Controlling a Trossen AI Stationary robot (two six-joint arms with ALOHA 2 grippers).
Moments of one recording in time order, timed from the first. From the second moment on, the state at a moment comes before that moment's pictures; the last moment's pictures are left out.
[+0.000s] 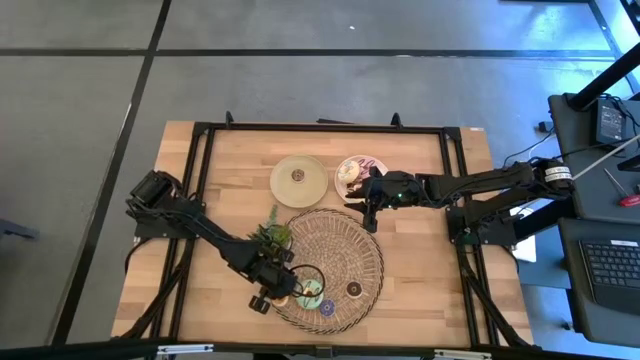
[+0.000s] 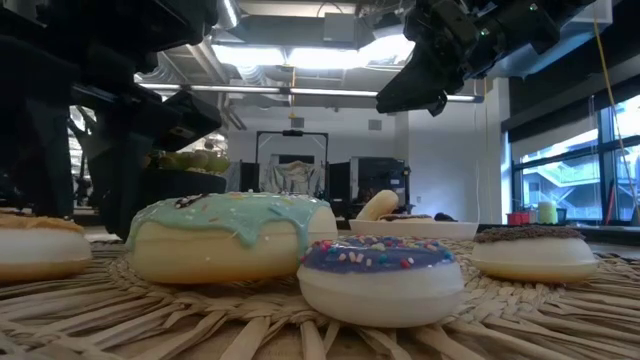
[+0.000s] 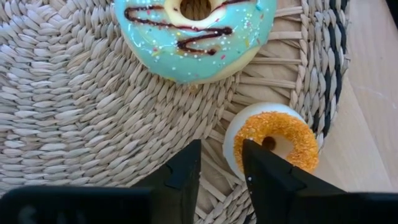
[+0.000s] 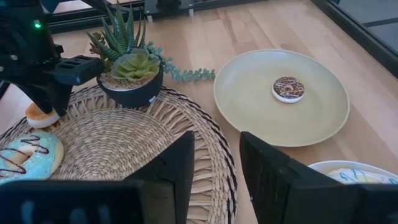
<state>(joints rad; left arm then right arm) -0.53 1.78 1.05 -0.41 -0.03 -0.17 0.00 1.30 0.73 0.07 0.09 0.15</state>
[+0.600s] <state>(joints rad) -0.53 1.74 1.05 -0.42 -0.01 -0.16 0.00 1.30 0.73 0.06 0.09 0.15</state>
